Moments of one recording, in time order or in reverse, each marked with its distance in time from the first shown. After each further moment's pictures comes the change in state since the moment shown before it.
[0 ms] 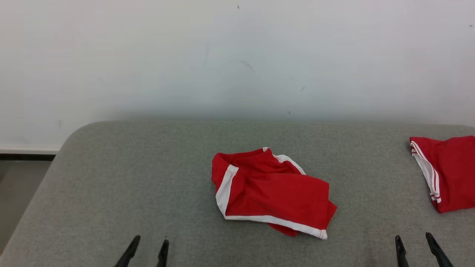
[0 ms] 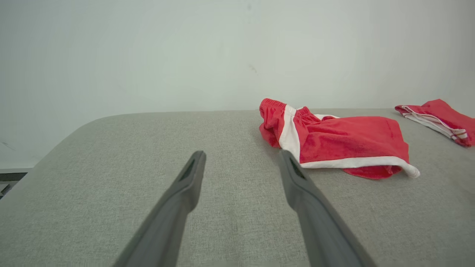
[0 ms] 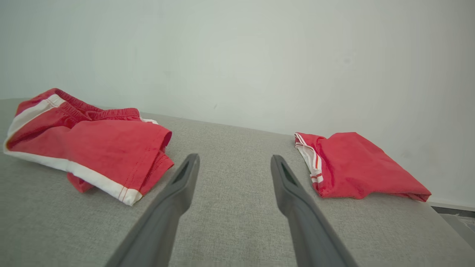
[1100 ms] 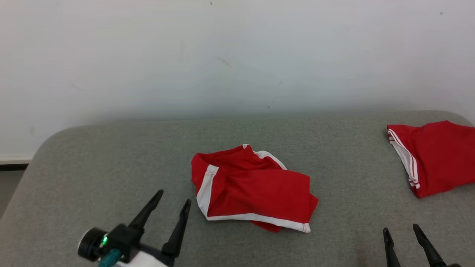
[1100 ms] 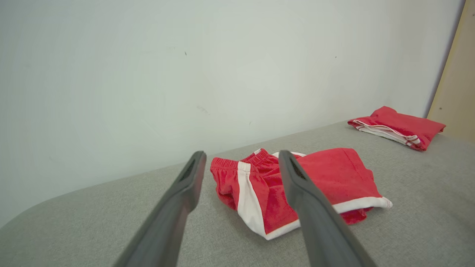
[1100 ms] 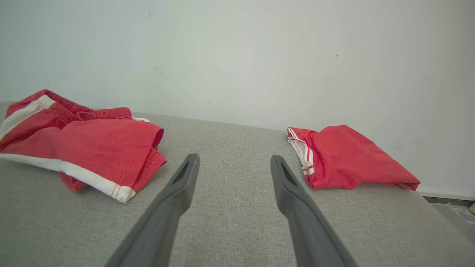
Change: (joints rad) left arm -0.146 -0.134 0.126 0.068 0.236 -0.226 0.000; right arm -0.030 0.006 0.046 0.023 0.006 0.000 0.000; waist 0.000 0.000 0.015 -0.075
